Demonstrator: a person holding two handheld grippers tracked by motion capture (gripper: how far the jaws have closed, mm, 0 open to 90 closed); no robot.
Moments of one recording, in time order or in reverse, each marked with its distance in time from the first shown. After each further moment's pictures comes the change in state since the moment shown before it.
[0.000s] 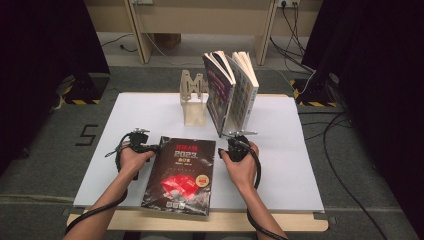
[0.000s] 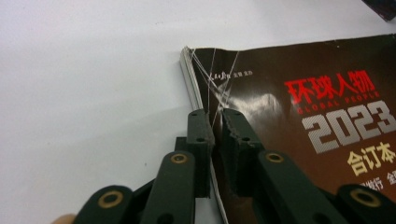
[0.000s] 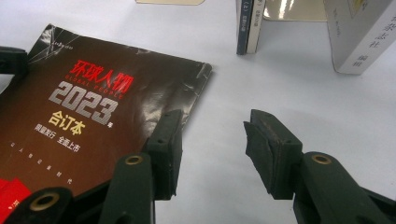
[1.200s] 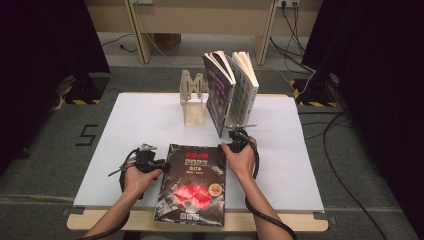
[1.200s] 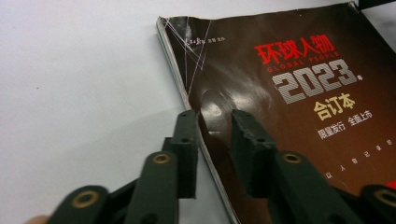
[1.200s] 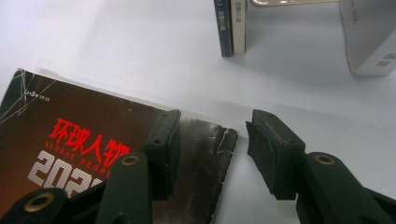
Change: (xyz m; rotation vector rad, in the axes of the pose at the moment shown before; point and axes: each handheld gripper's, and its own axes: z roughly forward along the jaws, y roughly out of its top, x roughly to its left) left arm -0.049 -0.042 -0.023 -0.019 -0.062 0.019; right arm -0.020 0.019 0.034 0.099 0.035 0.099
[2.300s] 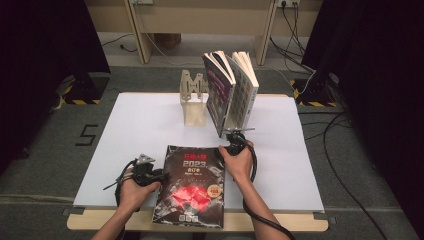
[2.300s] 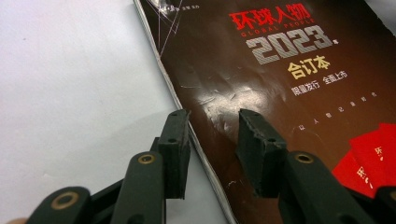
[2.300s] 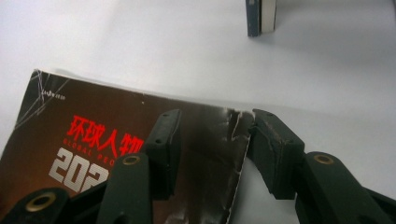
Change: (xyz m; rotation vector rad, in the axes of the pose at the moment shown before) left arm -0.011 -0.028 -0.016 0.006 -0.004 0.039; right arm 0.007 -0.011 0.004 0.000 0.059 0.032
